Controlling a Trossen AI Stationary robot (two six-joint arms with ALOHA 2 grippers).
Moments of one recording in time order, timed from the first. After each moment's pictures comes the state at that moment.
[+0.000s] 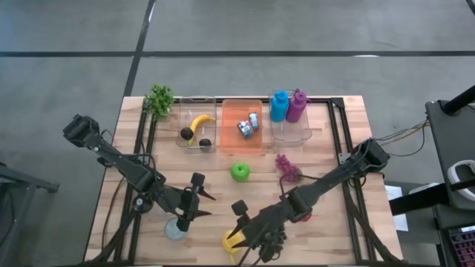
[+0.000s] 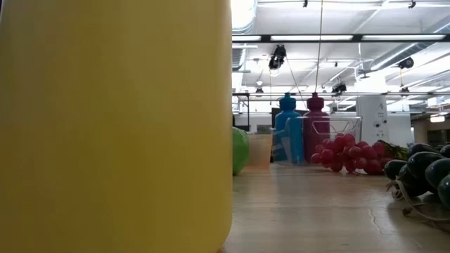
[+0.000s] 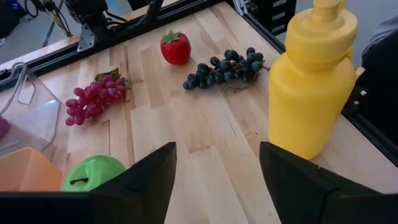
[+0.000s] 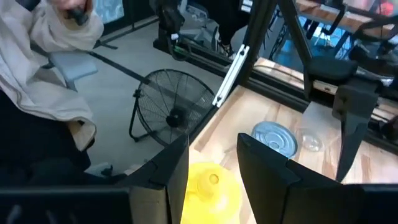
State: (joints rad) left arm -0.61 1.29 0.79 -0.10 -0.36 0.03; right arm 0.53 1.87 1.46 0.03 0.02 -0.08
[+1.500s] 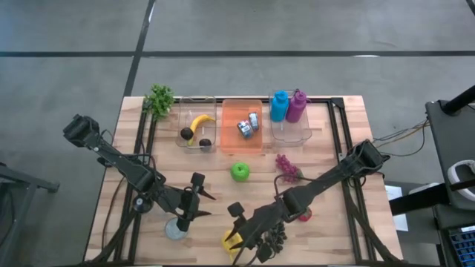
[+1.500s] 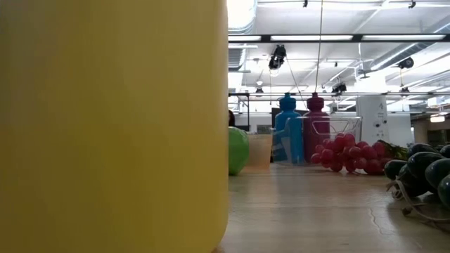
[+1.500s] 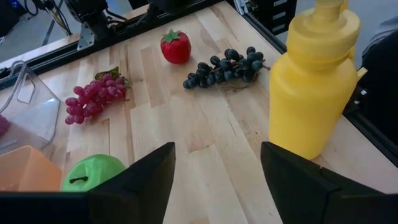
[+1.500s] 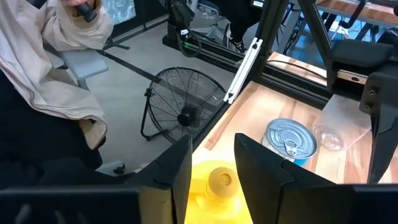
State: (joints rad) left arm -0.61 1.29 0.79 -0.10 -0.36 0.02; right arm 0.51 1.92 1.47 0.06 -0.05 -0.06
